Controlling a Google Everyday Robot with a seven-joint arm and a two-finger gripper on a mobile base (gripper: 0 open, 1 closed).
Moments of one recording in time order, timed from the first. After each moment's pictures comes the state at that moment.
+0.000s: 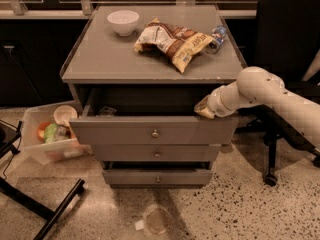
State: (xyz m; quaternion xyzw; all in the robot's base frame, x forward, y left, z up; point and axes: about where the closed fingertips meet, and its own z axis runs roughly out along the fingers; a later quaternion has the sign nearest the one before) arm 0.688 -0.176 0.661 -0.54 0.77 0.08 0.33
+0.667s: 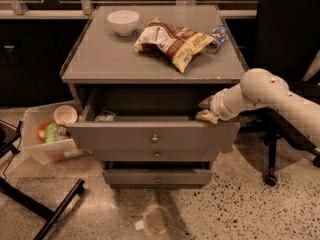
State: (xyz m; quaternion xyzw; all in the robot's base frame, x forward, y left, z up) arm 0.673 -0.178 0.660 -0.56 0.76 0.09 0.32
